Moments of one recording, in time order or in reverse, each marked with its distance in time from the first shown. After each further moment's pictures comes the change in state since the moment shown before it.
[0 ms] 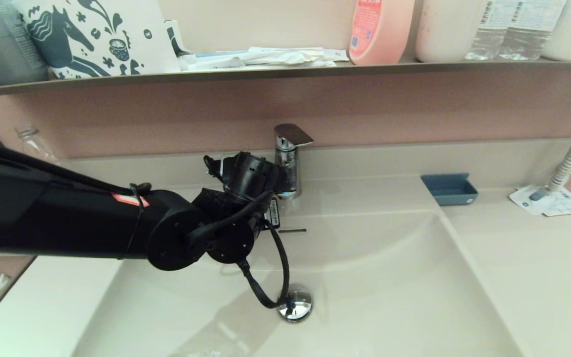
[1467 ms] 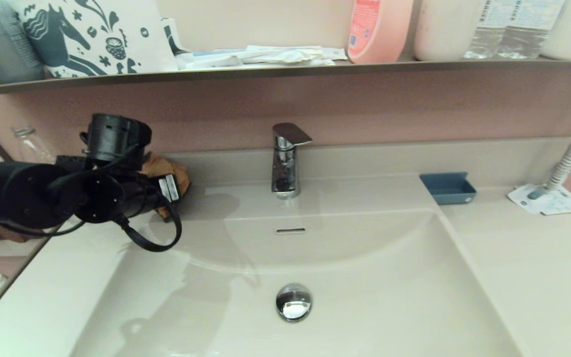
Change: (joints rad) left arm 0.453 -0.242 0.067 0.056 -0.220 0.162; right arm -0.001 0.000 0.000 0.000 -0.001 0.000
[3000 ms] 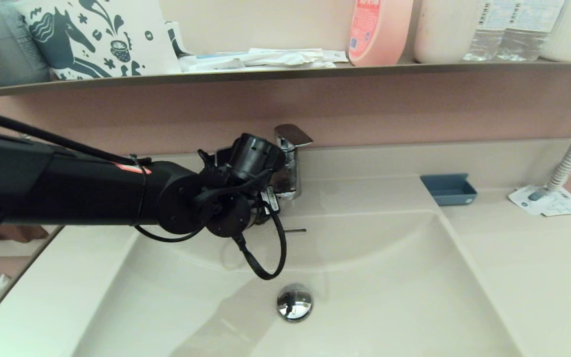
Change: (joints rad) left arm -0.400 0.288 -0.264 0.158 0.117 -0.324; right arm 0.001 0.000 0.000 0.000 0.001 0.000
